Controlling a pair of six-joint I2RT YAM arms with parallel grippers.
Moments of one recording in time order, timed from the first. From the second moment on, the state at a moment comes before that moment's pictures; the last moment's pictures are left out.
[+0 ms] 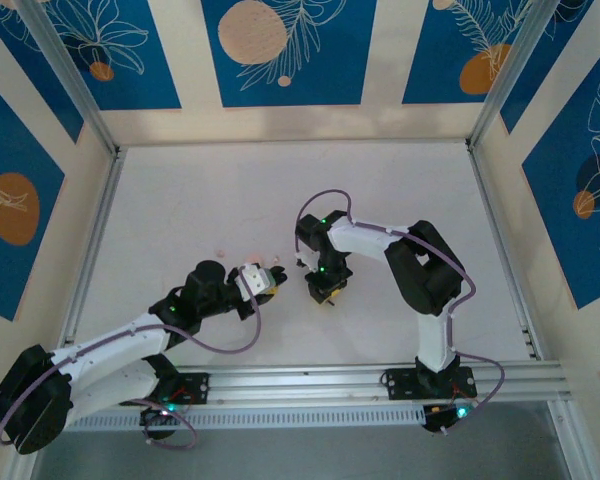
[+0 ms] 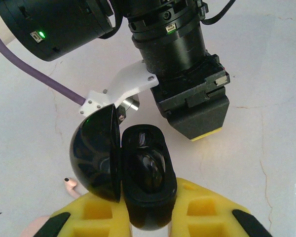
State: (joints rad) left arm -0.76 0.96 0.36 0.16 0.27 0.32; right arm 0.72 1.95 1.30 -1.07 -0.20 0.03
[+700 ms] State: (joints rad) left arm -0.76 1.01 0.35 0.20 0.28 0.31; right arm 0.71 1.74 1.14 -0.90 -0.17 0.10
